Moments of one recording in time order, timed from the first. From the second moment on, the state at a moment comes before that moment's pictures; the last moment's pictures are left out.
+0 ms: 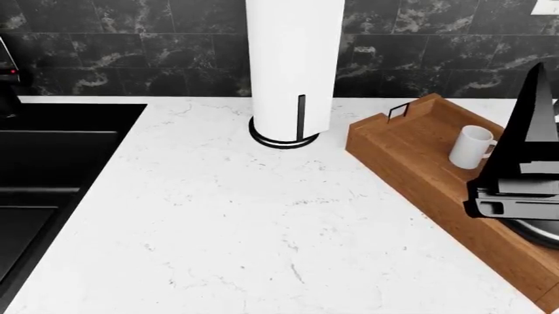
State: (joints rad) left arm -2.35 -0.05 0.99 -0.86 -0.58 -0.35 -0.30; right arm 2.34 1.43 -2.47 -1.04 0.86 -0.21 1.36
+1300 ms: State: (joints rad) left arm -1.96 -0.78 1.12 0.26 -1.39 0.01 -0.82; right arm 2.35 1.31 -2.55 -1.05 0.84 -0.27 1.48
